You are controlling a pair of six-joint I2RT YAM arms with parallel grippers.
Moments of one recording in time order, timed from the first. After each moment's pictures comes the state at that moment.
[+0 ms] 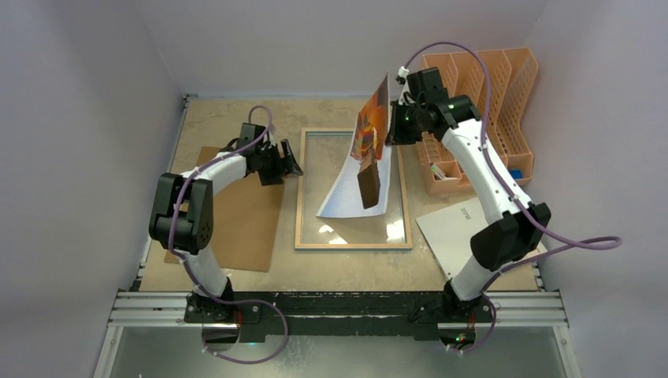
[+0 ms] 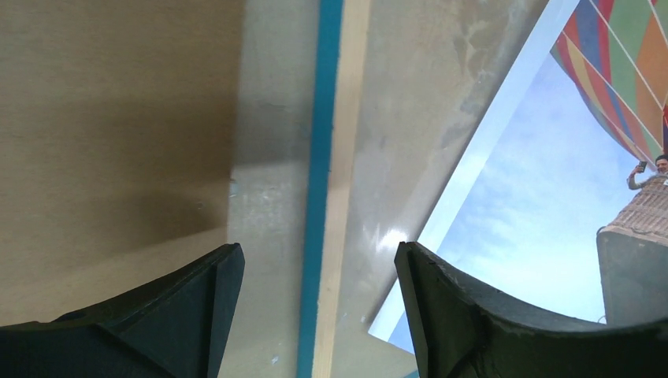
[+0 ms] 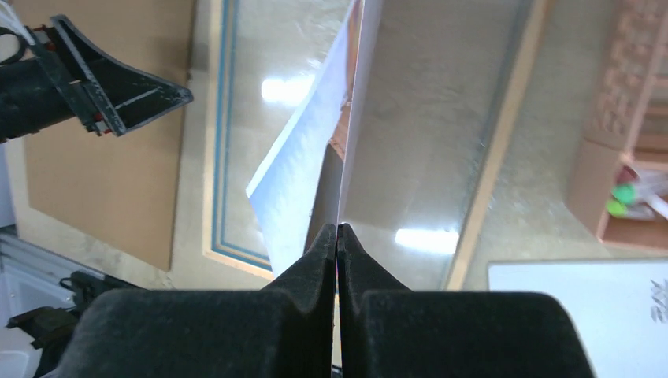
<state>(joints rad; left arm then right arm) -0.18 1.78 1.13 -0.29 0.34 -0.55 0.36 1.68 1.82 -1.00 -0.16 0.35</state>
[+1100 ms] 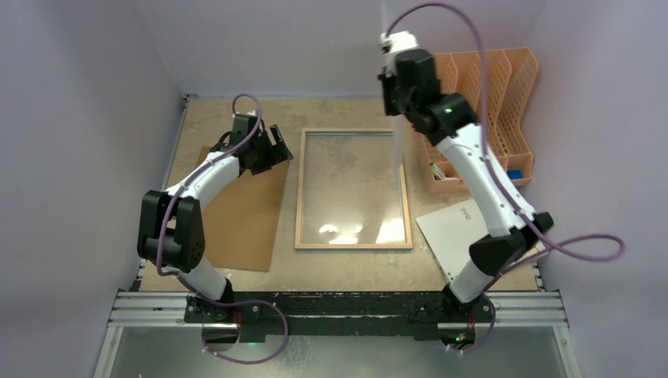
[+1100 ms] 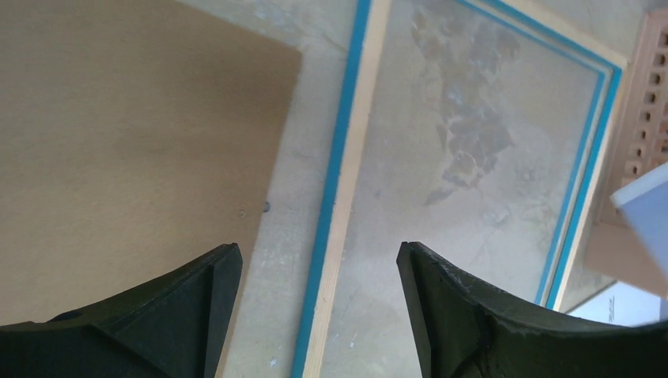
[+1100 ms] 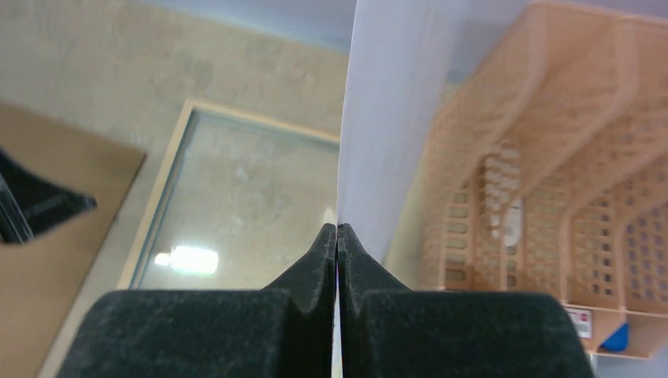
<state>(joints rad) -0.21 1.65 1.15 -0.30 0.14 -0.60 0.50 1.61 2.01 -0.82 0.32 0.06</state>
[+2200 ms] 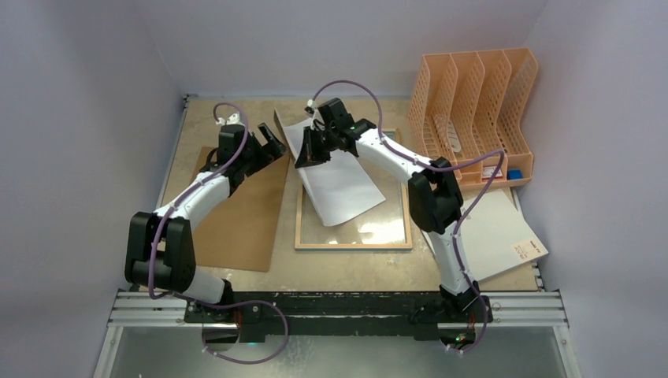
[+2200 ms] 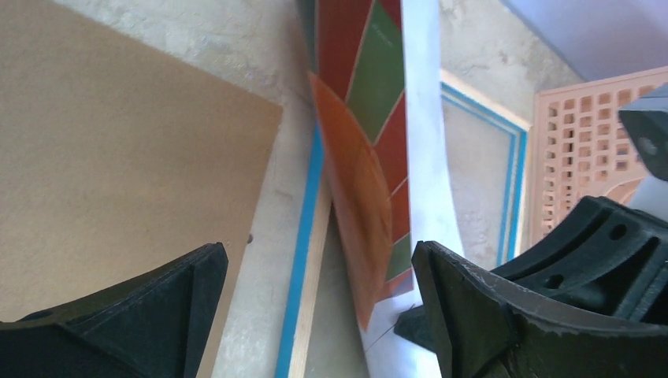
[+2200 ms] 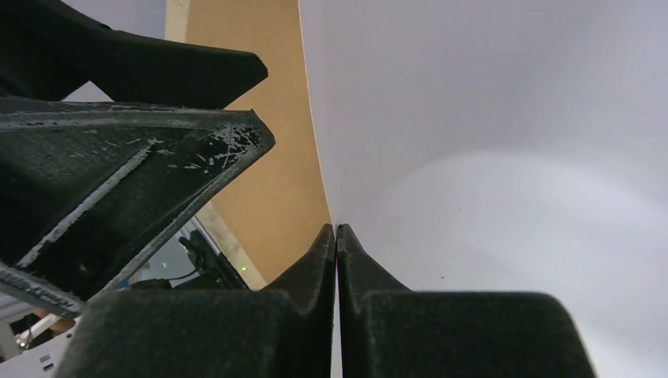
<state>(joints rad) -0.17 1.48 0.94 -0.04 0.10 -0.70 0.65 2.20 1.92 -0.51 -0.49 0.58</state>
